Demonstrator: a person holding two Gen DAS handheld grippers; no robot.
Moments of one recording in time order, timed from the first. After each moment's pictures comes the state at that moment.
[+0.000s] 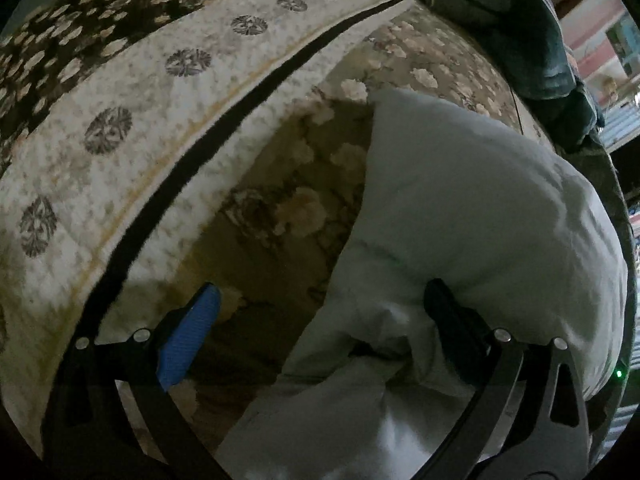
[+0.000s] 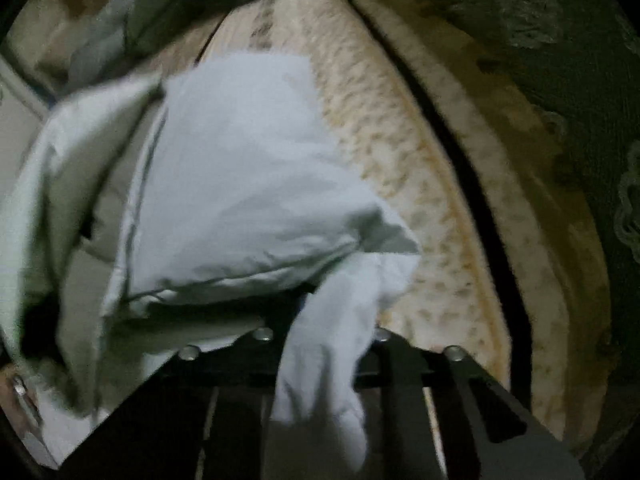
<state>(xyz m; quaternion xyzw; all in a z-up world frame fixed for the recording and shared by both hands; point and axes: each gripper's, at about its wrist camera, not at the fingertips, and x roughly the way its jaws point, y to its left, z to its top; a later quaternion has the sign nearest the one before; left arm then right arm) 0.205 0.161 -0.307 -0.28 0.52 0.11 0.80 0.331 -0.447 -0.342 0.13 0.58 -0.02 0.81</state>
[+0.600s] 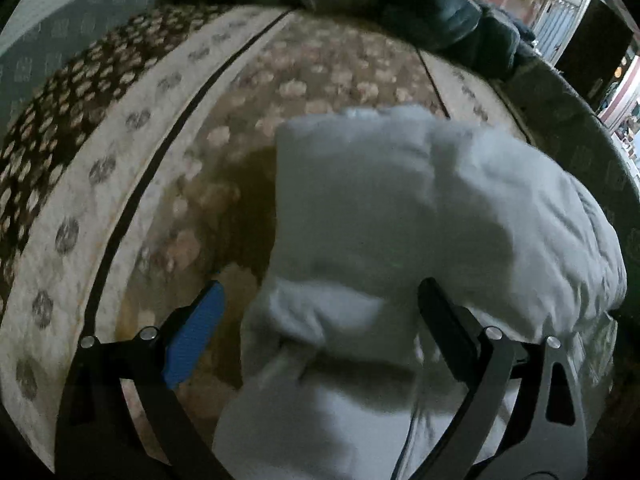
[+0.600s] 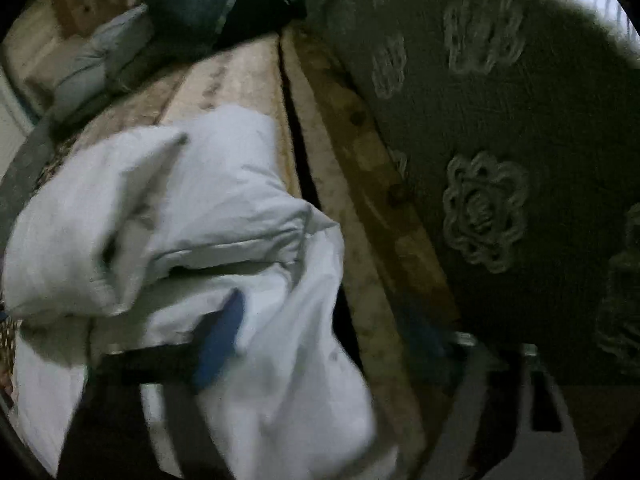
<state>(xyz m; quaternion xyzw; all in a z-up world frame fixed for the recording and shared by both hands) 0.217 0.050 -0.256 -0.12 0.50 0.03 0.86 0.279 -0.517 -0.275 0.09 0.53 -0.05 0.84</state>
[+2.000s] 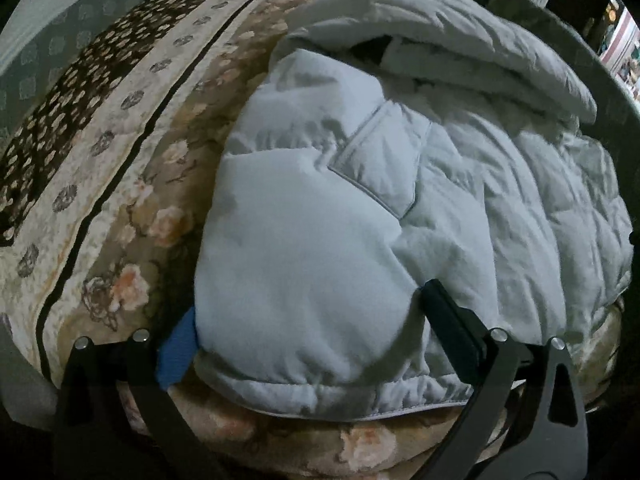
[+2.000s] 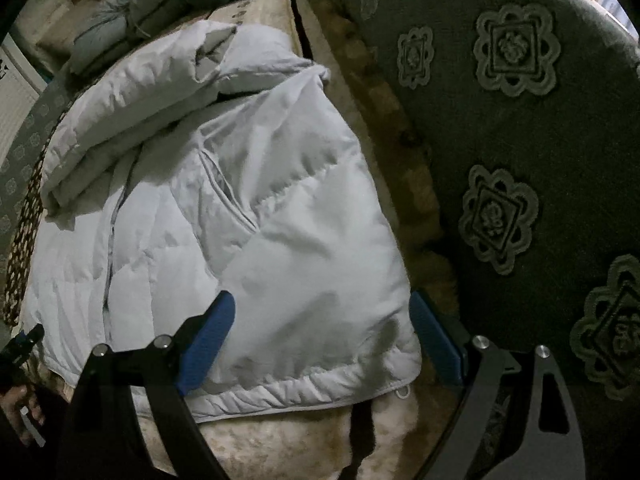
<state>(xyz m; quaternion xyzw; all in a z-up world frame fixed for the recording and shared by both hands) -0.002 -0.018 -0.277 -0.05 0.56 0.04 0.83 0.111 -0.511 -0.259 0.08 0.62 -0.04 0.78</state>
